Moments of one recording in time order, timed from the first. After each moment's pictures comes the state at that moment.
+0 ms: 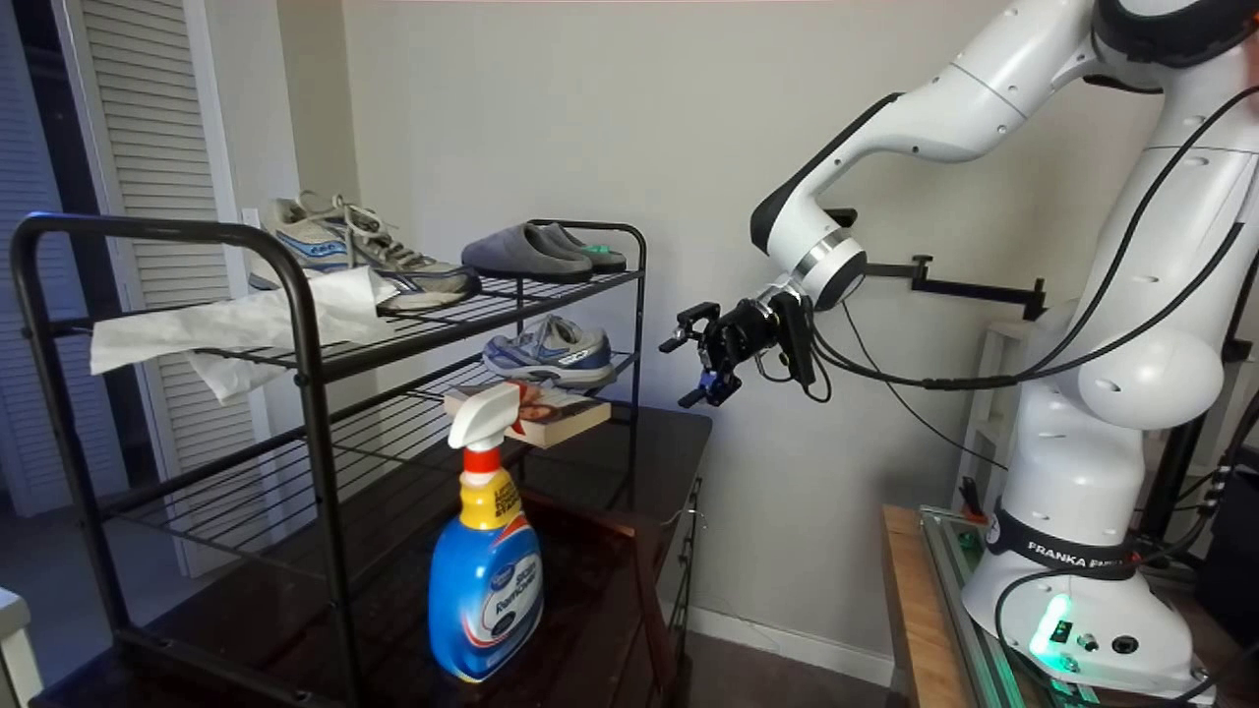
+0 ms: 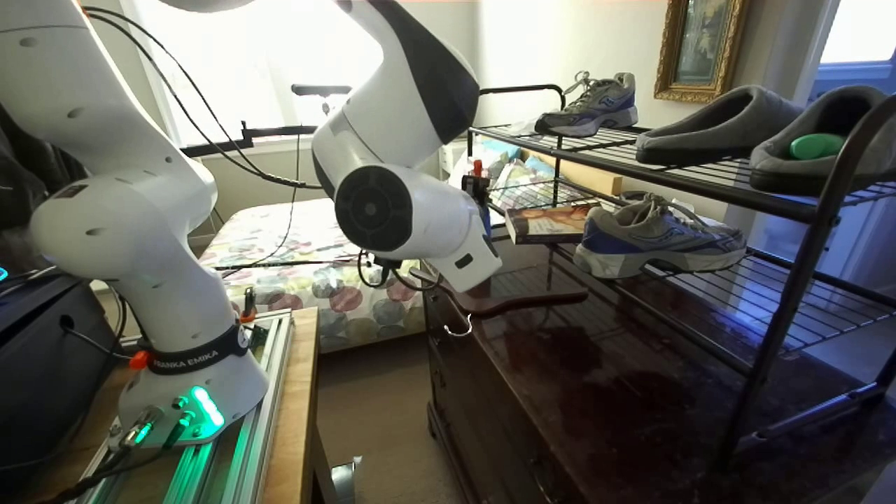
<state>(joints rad) -0.11 -0.20 -0.33 -2.67 1.41 2.06 -0.77</state>
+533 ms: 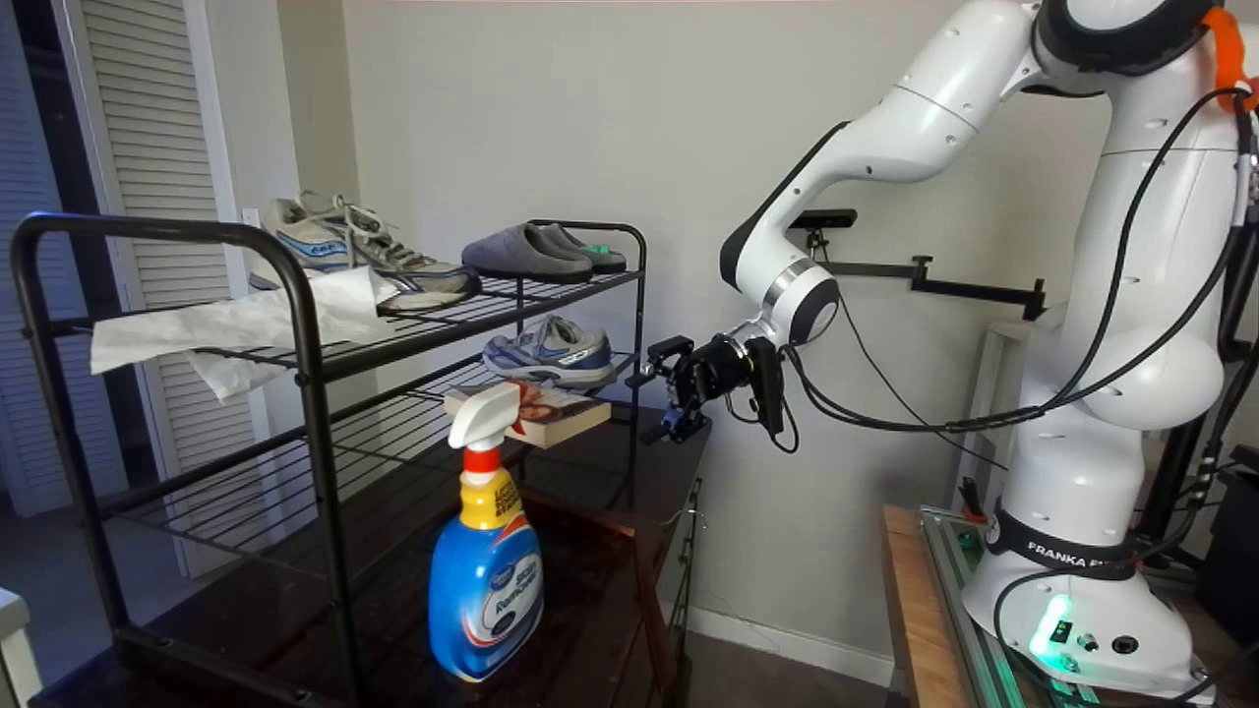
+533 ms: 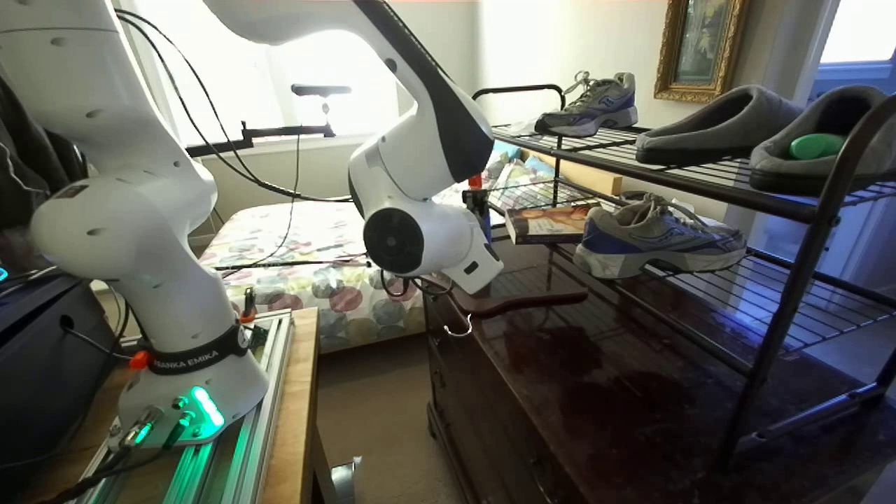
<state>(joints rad) -0.11 -0.05 -0.16 -2.66 1.71 2.07 -1.05</state>
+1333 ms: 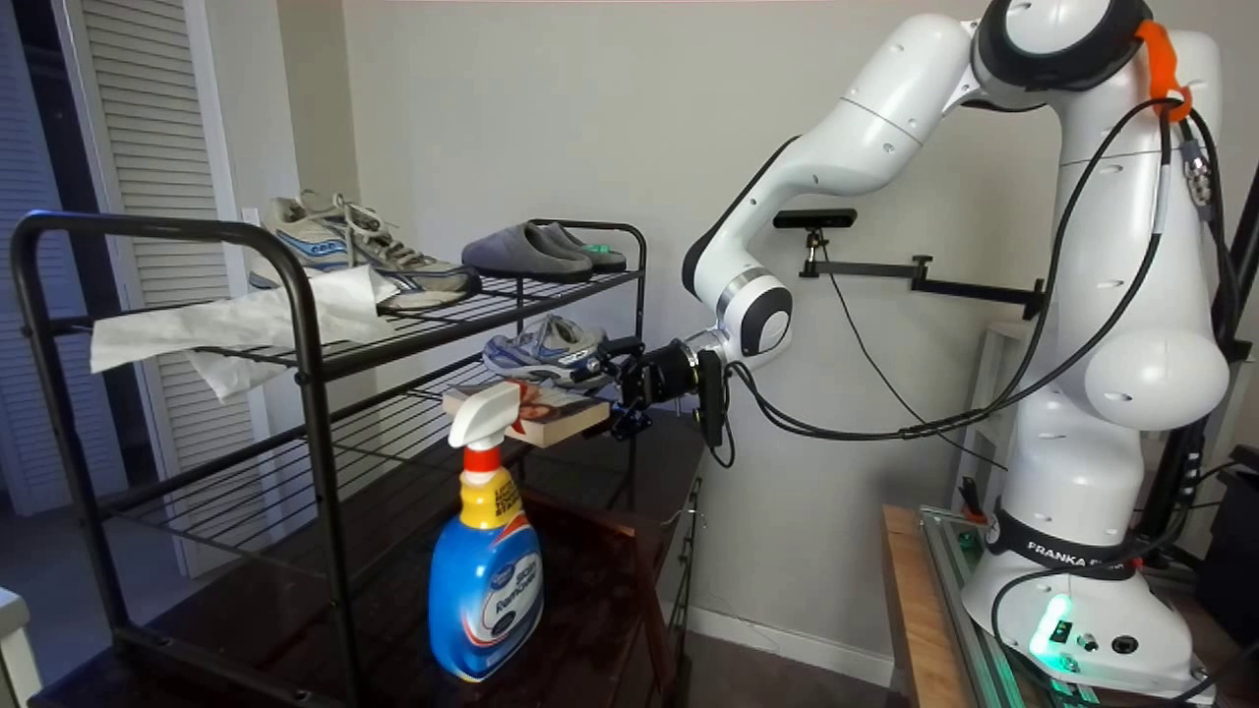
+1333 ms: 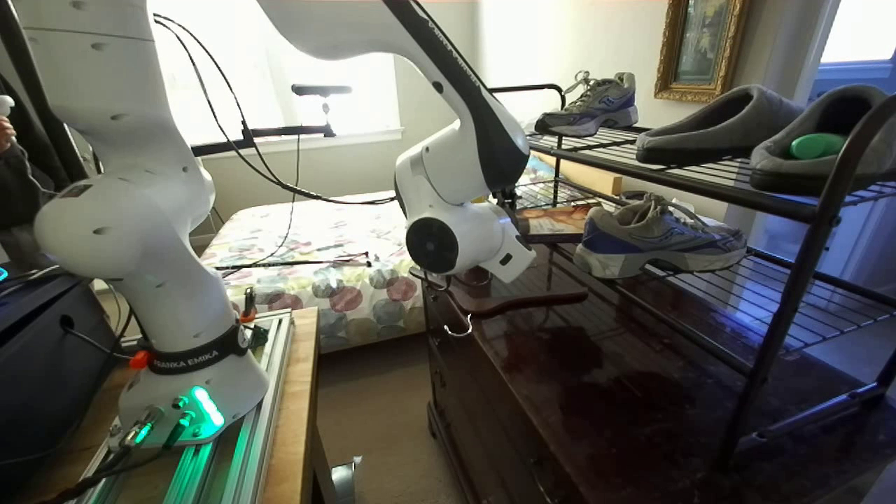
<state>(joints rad) -0.07 0.11 -0.09 -2.50 1.96 2.07 -1.23</state>
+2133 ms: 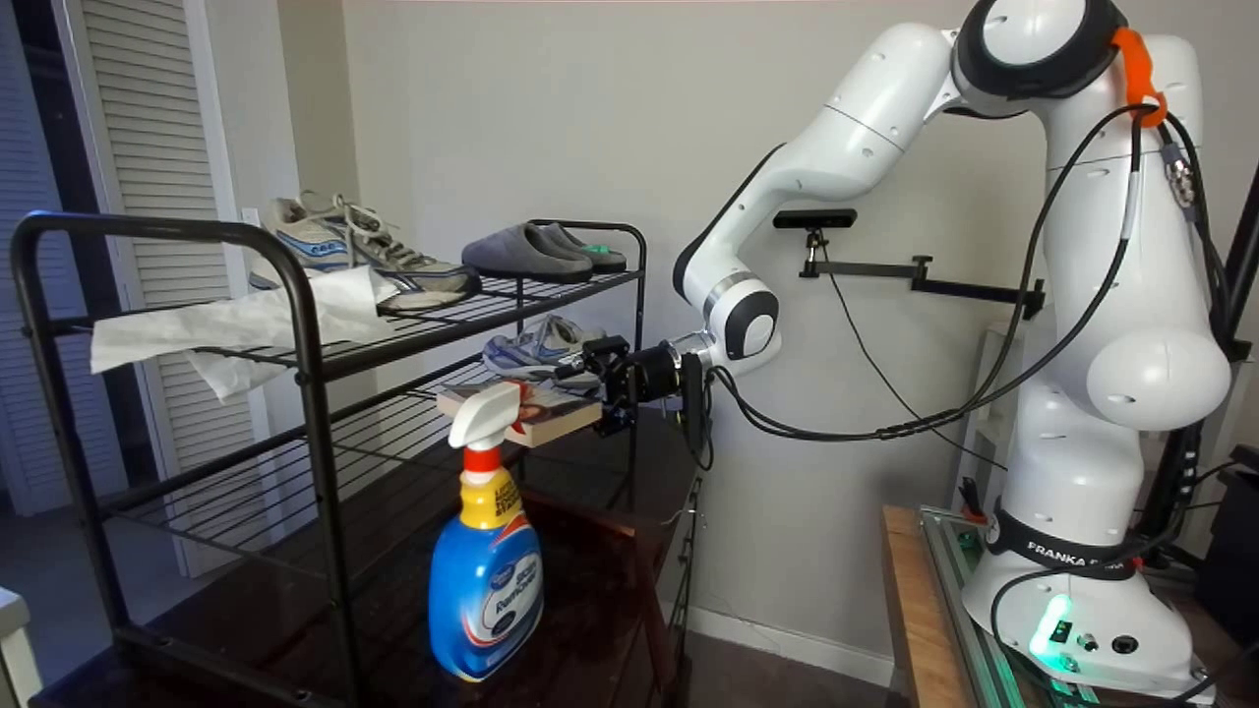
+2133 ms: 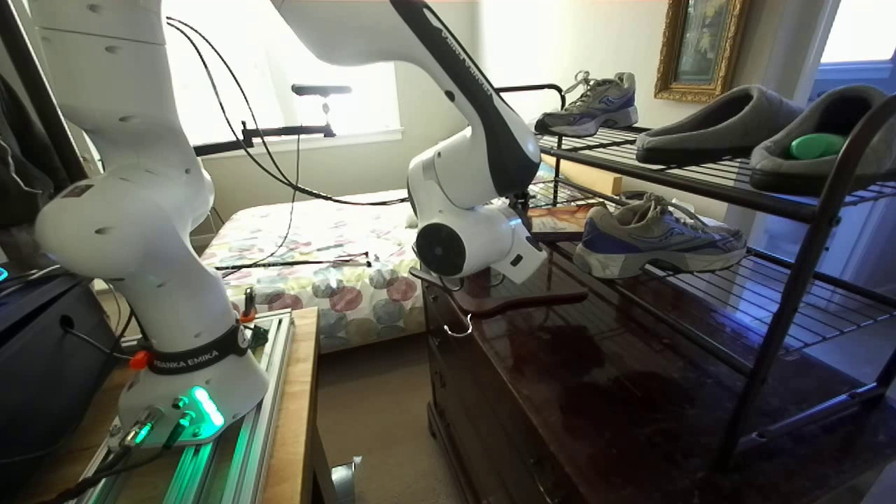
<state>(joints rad) -0.06 0.17 -0.09 -2.44 2.05 2.07 -1.29</state>
